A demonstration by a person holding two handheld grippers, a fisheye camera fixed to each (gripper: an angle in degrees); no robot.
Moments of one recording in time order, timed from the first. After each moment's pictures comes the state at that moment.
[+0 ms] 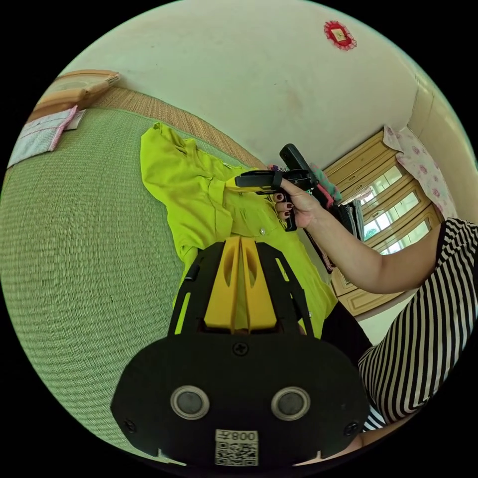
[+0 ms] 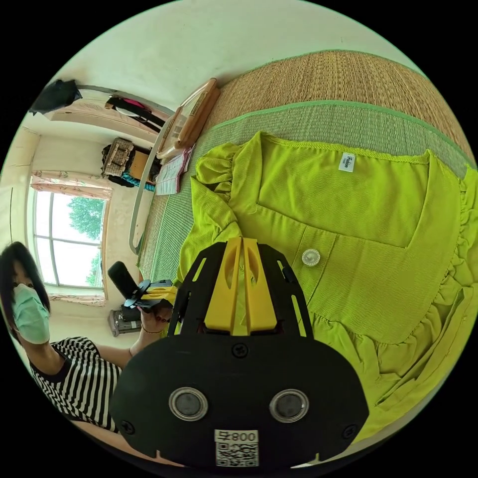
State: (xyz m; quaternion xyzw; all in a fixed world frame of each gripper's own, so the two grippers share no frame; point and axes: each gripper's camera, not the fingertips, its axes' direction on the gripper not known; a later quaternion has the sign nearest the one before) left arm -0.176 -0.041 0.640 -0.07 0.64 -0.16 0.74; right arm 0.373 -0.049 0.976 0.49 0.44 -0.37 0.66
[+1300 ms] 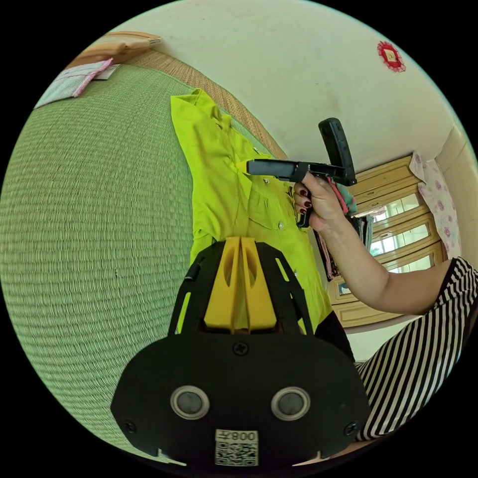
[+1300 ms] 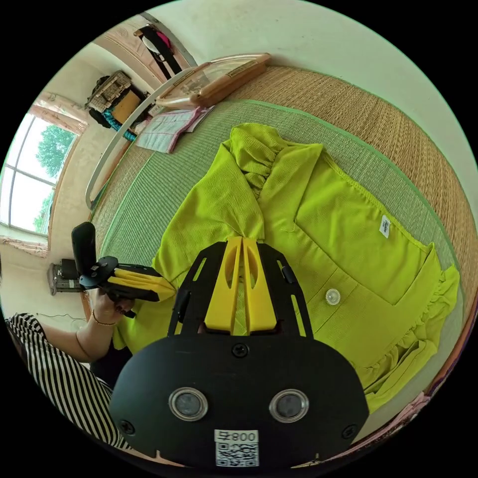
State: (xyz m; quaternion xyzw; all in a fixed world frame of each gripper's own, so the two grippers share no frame) left arm -0.106 -0.030 0.734 -0.17 0.63 -0.21 0.73; right arm 0.315 -0.052 1.072 0.44 0.62 -0.34 0.54
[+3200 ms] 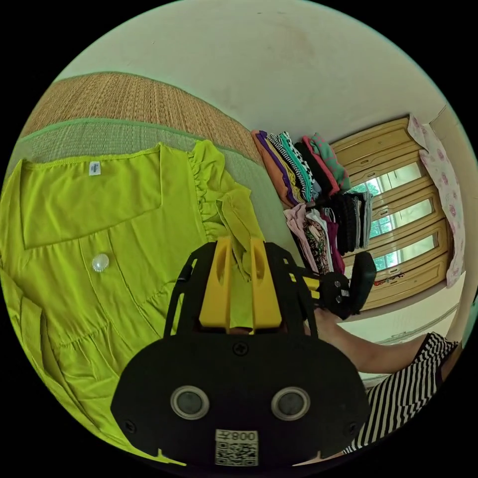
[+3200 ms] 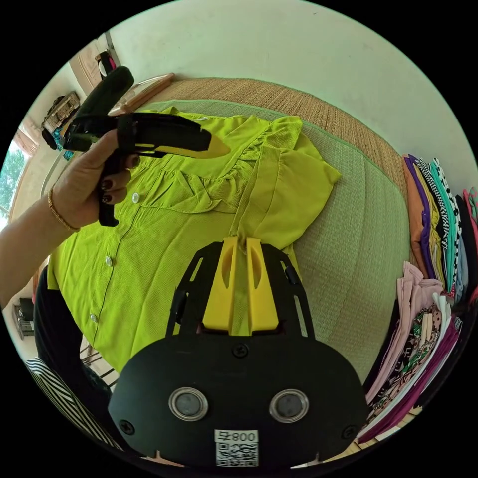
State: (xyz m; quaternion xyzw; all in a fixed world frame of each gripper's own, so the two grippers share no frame) left arm 0.346 -0.257 0.877 -0.17 0.68 -0.10 0.71; right arm 0.454 0.252 1.090 0.59 0.63 -0.24 0.43
